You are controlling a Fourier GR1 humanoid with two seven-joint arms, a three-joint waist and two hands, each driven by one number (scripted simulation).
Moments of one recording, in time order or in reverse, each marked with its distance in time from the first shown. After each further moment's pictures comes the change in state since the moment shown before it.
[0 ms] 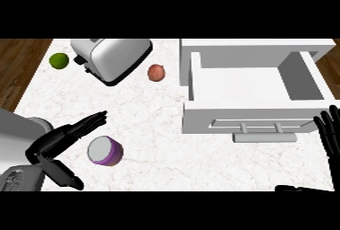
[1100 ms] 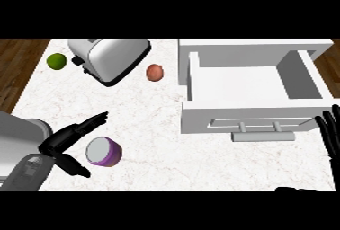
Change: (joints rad) left arm -0.180 0.093 -0.180 0.505 -0.137 0.243 -0.339; right arm 0.000 0.012 -0.001 -0.028 0.005 0.006 0.008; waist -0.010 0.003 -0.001
